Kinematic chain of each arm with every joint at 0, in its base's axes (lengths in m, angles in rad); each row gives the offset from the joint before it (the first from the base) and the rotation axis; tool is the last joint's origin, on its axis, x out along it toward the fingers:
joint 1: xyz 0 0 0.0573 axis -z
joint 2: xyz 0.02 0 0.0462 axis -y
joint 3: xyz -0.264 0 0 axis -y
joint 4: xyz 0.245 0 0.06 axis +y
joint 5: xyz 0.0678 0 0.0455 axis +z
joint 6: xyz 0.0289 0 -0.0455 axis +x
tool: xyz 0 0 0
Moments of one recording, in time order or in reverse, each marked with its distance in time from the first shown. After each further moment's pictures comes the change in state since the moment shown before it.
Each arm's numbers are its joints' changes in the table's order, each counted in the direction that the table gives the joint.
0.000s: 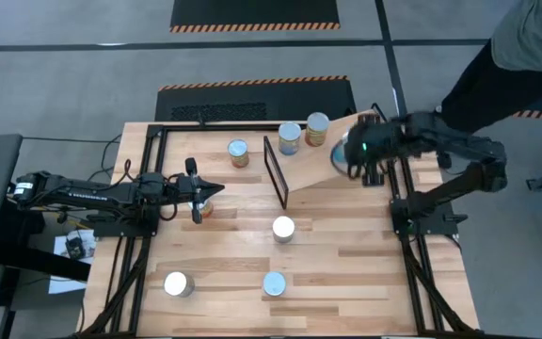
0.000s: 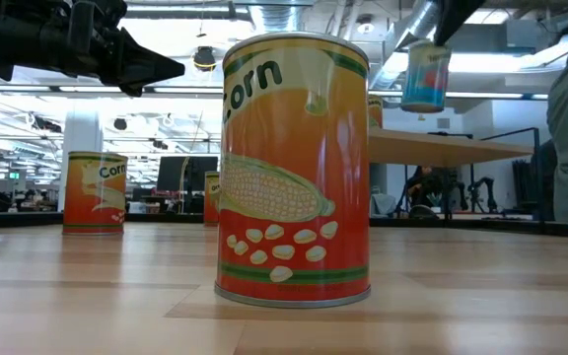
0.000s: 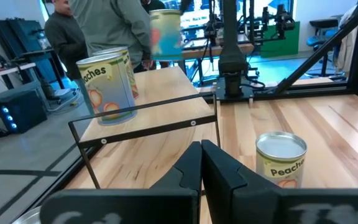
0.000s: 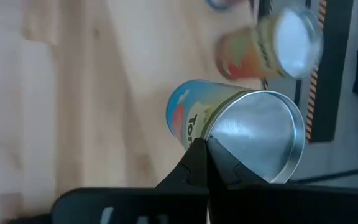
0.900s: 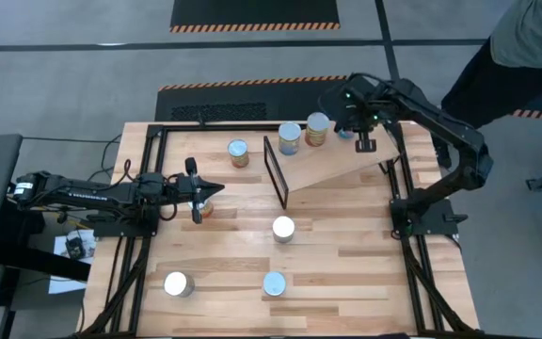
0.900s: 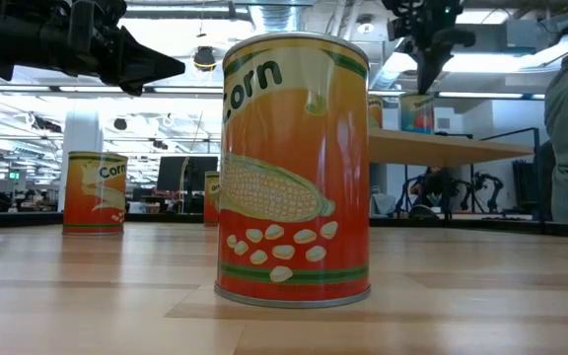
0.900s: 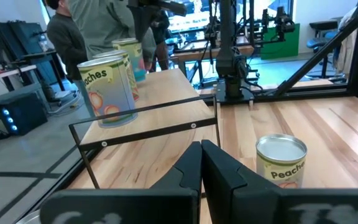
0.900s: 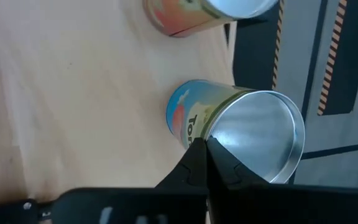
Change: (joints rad) left arm 0.000 0.000 0.000 -0.009 0.000 0.002; right arm 0.428 -0.144 0.000 -0.148 0.133 -0.345
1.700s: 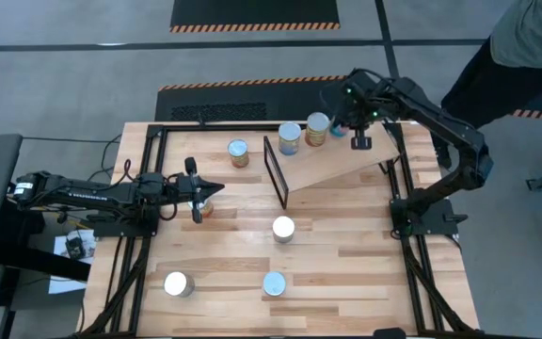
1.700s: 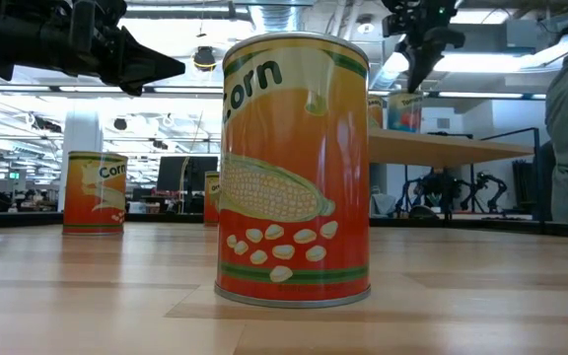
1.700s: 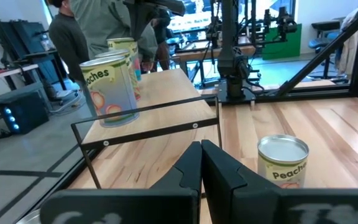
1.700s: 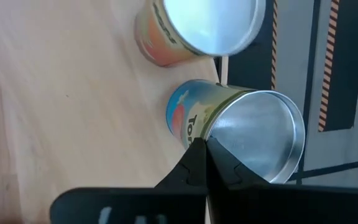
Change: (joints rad) left arm 0.000 0.000 0.000 0.000 0.006 -0.003; right arm 0.027 0.000 0.000 -0.078 0.068 -0.010
